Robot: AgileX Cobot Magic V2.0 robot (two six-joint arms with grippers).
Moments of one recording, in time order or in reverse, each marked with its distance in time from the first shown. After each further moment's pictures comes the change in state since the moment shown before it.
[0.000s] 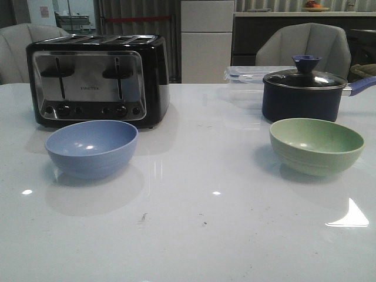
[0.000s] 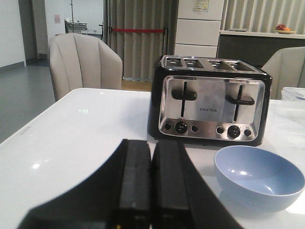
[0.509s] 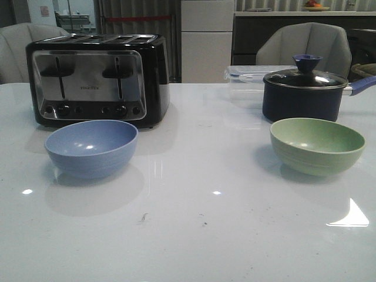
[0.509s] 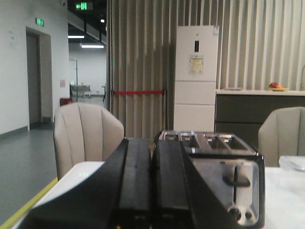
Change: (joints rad) left arm 0.000 0.000 -0.197 0.041 -0.060 0.000; right arm 0.000 0.000 -0.135 0.000 0.033 0.000
